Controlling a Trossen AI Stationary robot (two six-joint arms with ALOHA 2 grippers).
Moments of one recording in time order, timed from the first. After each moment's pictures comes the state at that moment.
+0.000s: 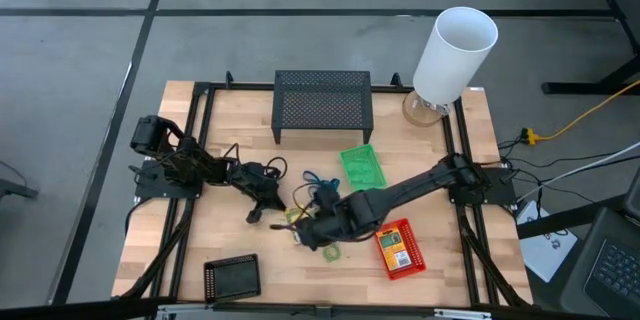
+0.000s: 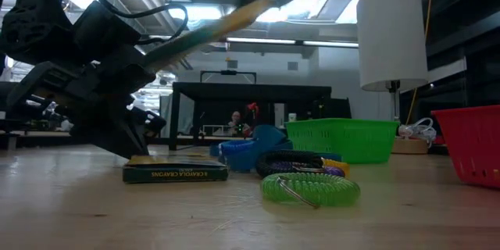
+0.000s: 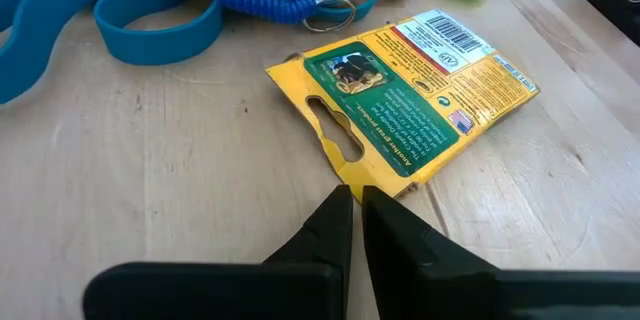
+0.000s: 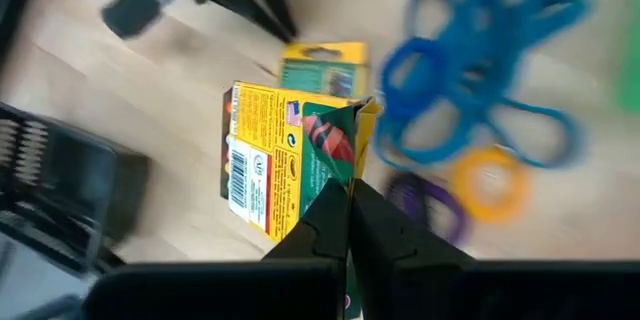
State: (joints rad) left arm -0.13 1.66 0.26 0.85 0.31 -0.07; right arm 0.44 2.17 2.12 -1.22 0.31 1.48
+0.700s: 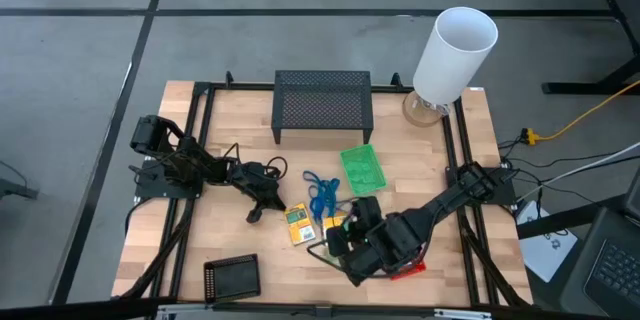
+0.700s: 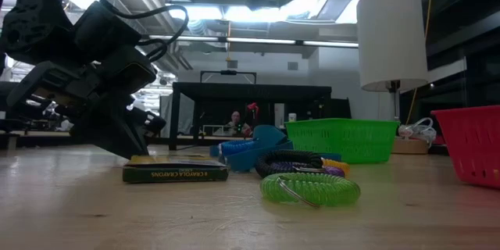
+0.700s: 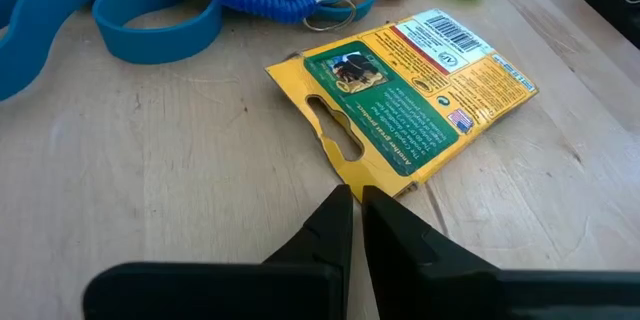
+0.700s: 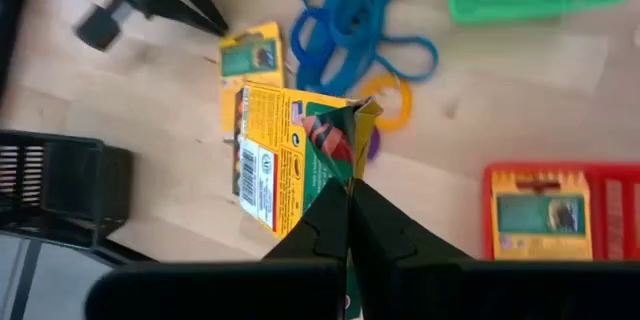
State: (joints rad) left arm -0.13 1.66 0.26 0.85 0.32 -0.07; right arm 0.62 2.11 2.24 -1.57 0.41 1.93
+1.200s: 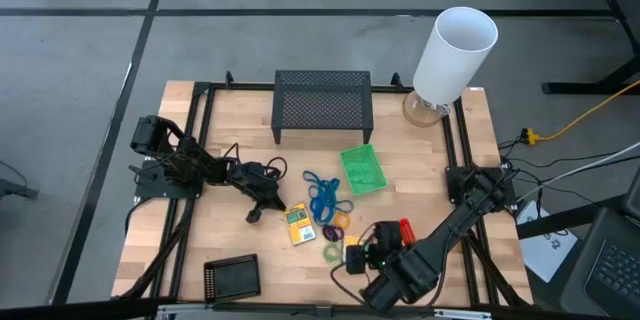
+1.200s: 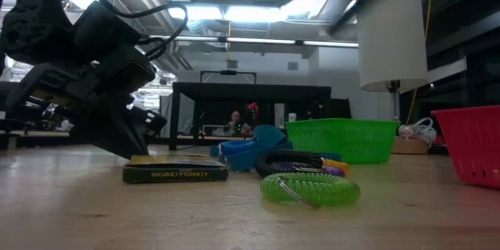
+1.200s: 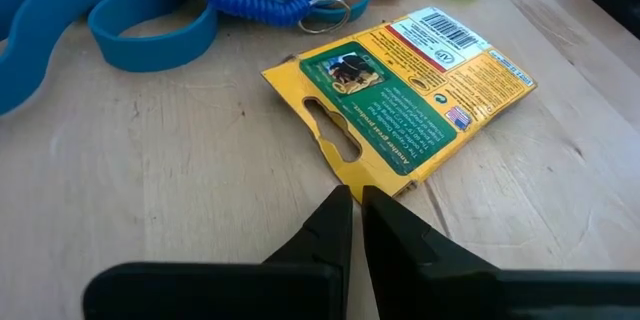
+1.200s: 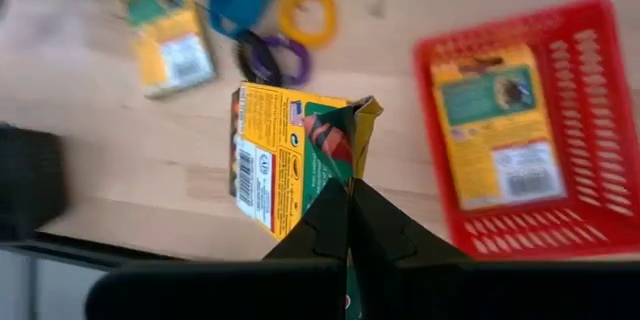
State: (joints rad) left arm -0.13 1.66 0.26 0.86 0.32 -0.04; right arm 0.76 2.11 2.11 -1.57 0.34 2.27
